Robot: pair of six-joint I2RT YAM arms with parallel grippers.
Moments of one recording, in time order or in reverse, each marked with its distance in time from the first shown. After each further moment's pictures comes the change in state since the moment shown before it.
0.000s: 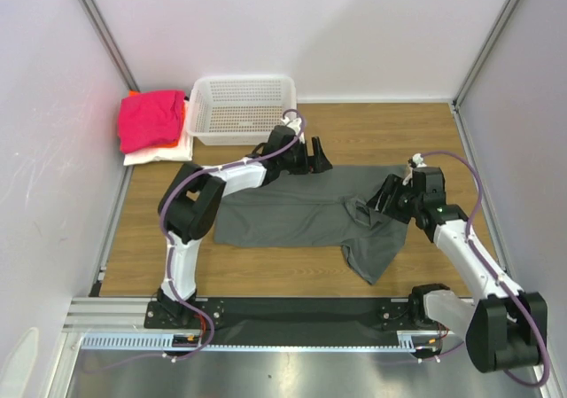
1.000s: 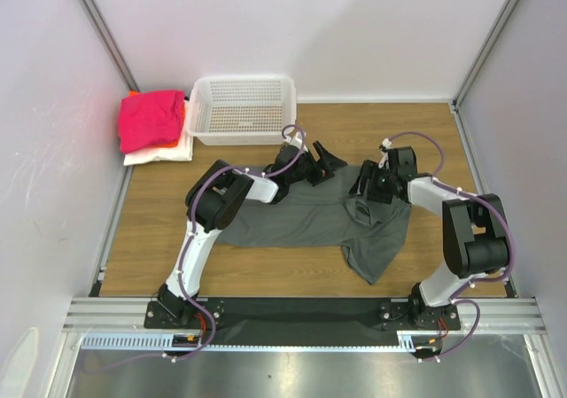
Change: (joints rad) left arm -0.044 0.265 -0.043 0.605 0.065 -0.552; right arm 0.033 0.550 0.203 0.241 -0.053 -0.101
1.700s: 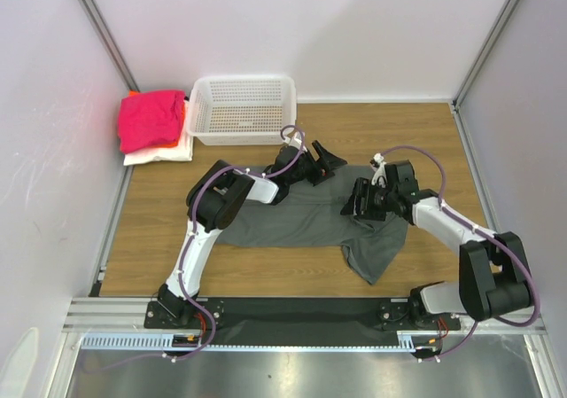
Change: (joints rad) left arm -0.001 0.009 -0.003 0.033 -0.022 -0.037; right arm 0.099 -0.258 -0.140 -0.125 -0.146 -0.008
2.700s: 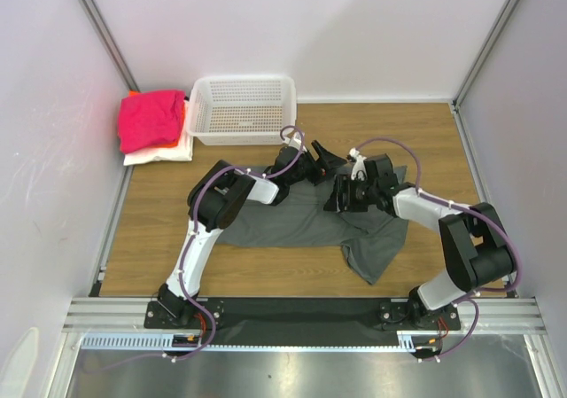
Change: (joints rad) left arm 0.000 0.013 0.000 0.037 0.000 -0.027; right arm 0.095 0.189 0.077 0.179 0.009 -0.051
